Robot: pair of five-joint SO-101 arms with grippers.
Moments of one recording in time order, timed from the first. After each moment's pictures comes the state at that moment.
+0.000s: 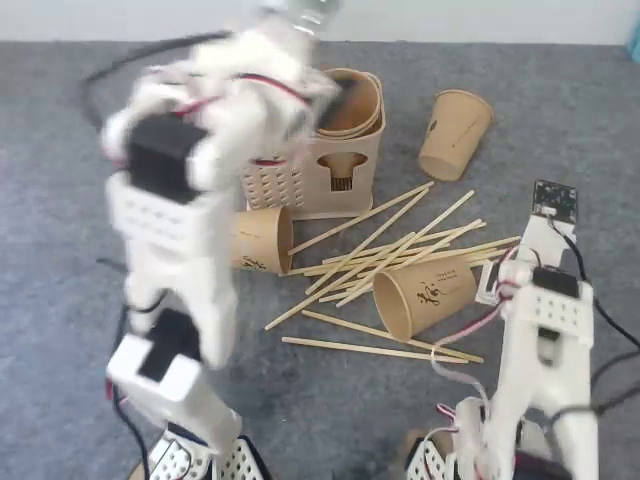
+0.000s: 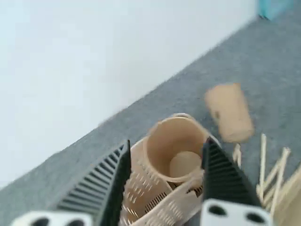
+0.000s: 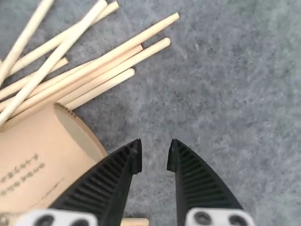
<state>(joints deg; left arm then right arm) 13.8 10.2 -65.7 98.7 -11.8 14.1 -34.1 58.5 52.7 1.5</state>
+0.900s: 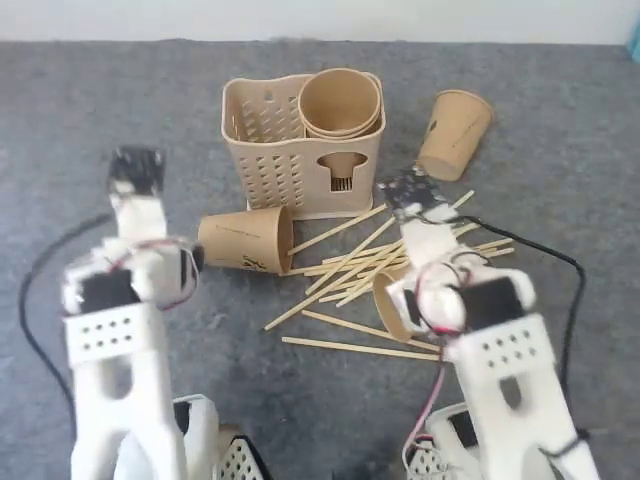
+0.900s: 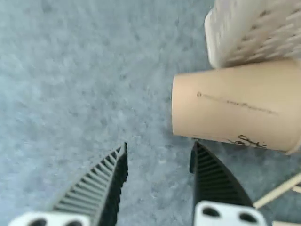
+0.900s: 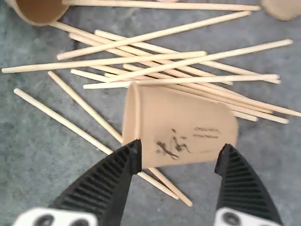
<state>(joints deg) -19.1 -45.2 53.7 64.0 -7.9 -21.6 -45.5 41.7 79.6 10.6</state>
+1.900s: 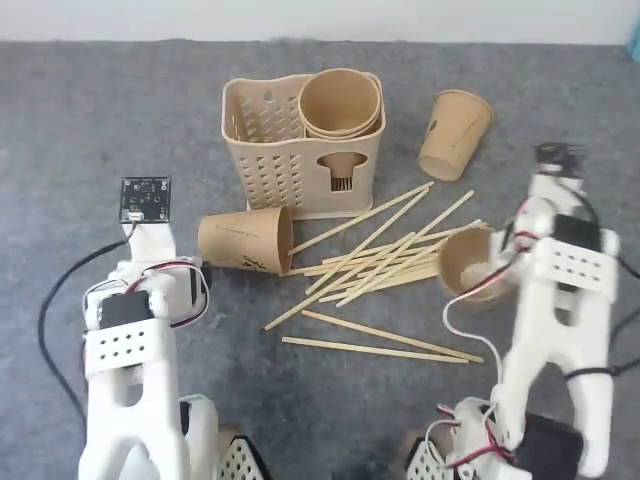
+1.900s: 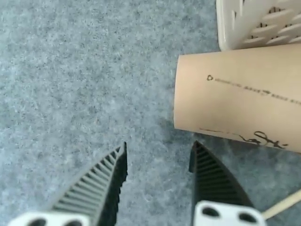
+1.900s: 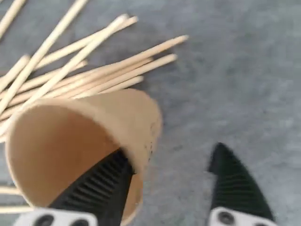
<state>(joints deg) -19.3 -46.8 66.9 52.4 -5.1 15.6 -21.2 32.5 71.0 7.6</state>
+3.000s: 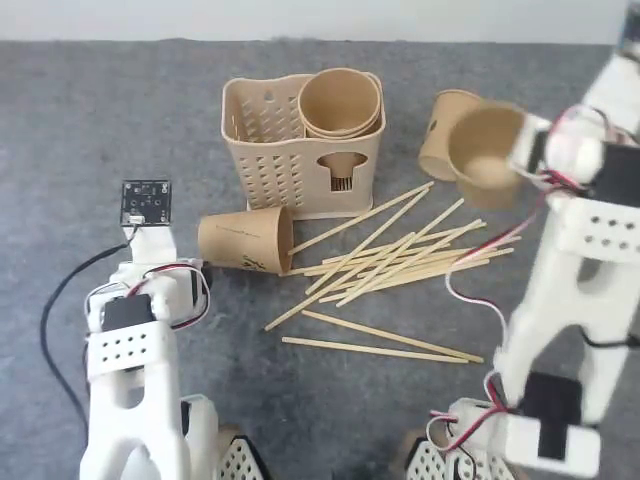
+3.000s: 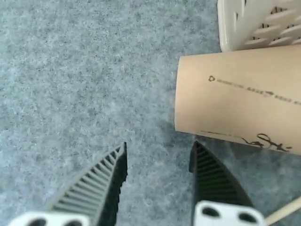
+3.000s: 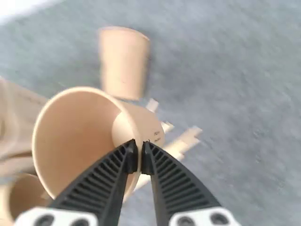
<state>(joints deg) -19.3 -47.2 69.0 49.7 -5.0 4.2 -6.3 -33.2 99.0 -14.4</state>
